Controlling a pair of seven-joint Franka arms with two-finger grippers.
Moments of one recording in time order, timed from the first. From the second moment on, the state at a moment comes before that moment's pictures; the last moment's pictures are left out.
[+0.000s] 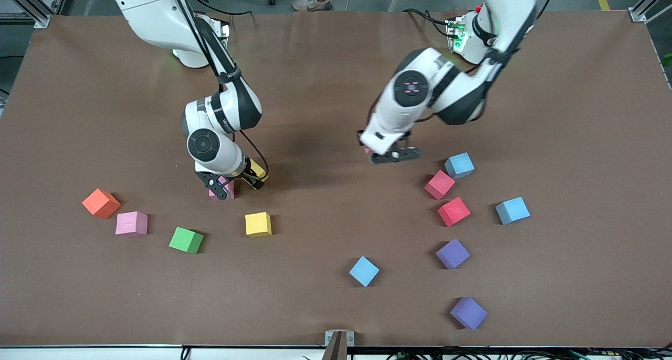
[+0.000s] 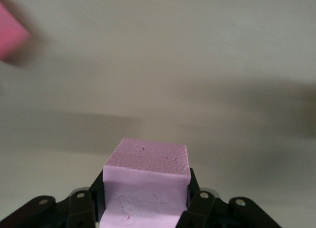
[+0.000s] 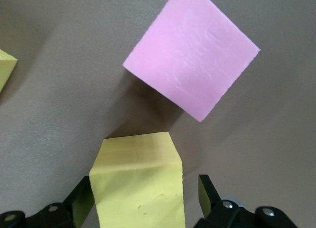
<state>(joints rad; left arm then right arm) -0.34 0.47 -0.48 -1.80 0.03 2.18 -0.98 0.57 0.46 -0.14 -2.02 0.19 2.32 1.09</state>
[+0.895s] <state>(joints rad) -0.64 0.72 -0.48 -1.63 0.21 2.17 -1.36 0.59 0.46 -0.15 -1.97 0.20 2.30 1.19</state>
